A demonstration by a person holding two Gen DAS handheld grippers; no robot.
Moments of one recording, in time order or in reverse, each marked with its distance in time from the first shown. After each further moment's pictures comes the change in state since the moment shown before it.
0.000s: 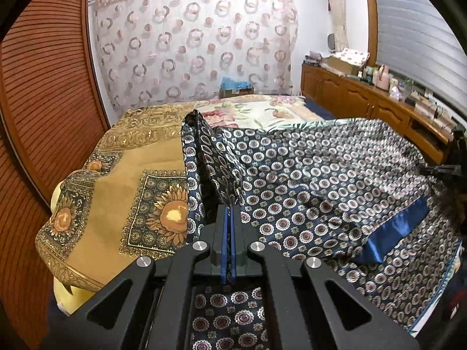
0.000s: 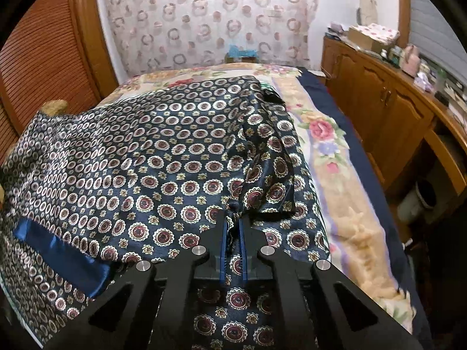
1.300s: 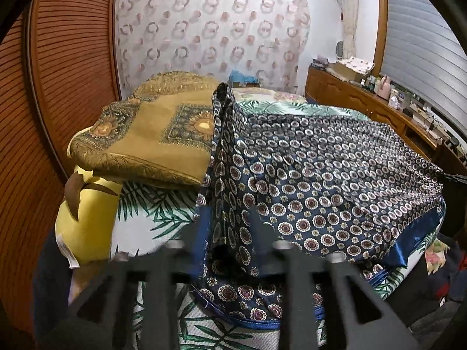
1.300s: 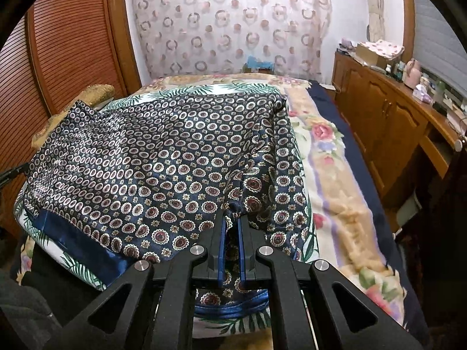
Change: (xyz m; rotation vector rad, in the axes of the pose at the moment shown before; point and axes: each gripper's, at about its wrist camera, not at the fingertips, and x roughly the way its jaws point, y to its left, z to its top) left arm -0.060 0.018 -0.084 -0.110 0.020 -0.017; right arm -0.107 -0.007 -0.053 -0.050 -0.061 0.036
